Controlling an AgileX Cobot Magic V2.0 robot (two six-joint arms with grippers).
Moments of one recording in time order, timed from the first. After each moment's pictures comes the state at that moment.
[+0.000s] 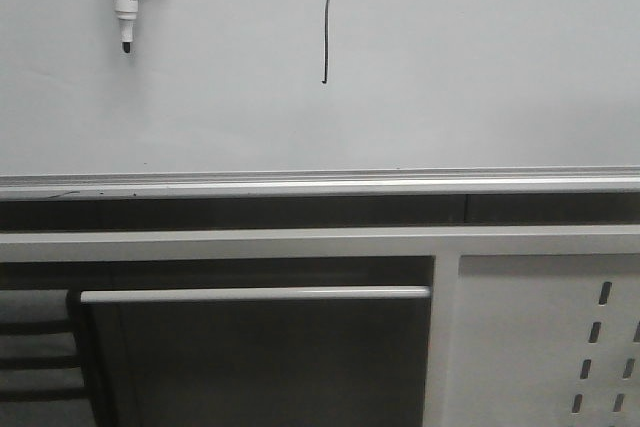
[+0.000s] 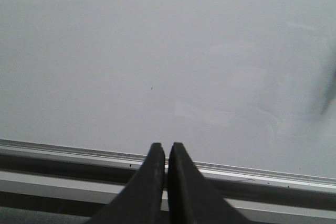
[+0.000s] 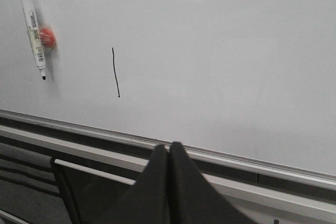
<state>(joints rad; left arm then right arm) -0.01 0.00 0.00 -0.13 0.06 0.02 0.08 0.00 -0.28 0.70 0.47 -0.62</state>
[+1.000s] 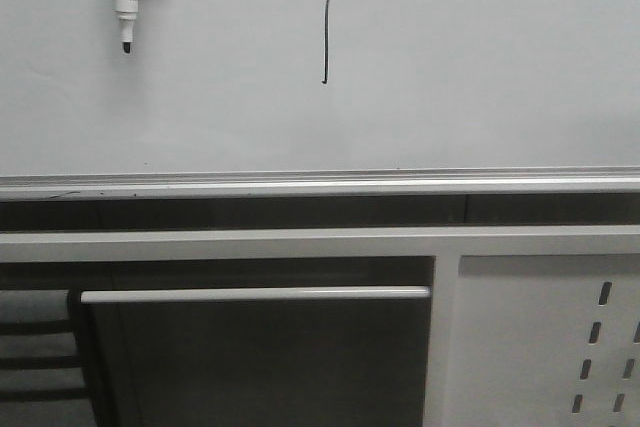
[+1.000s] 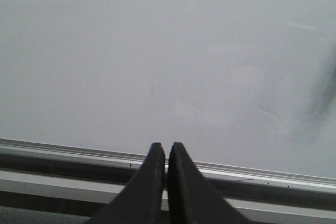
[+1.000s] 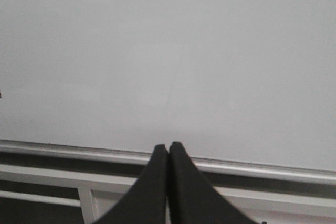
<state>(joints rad) -0.01 0.00 0.00 -0.13 0.06 0.02 0.07 0.00 -0.15 0.08 0.25 -0.13</state>
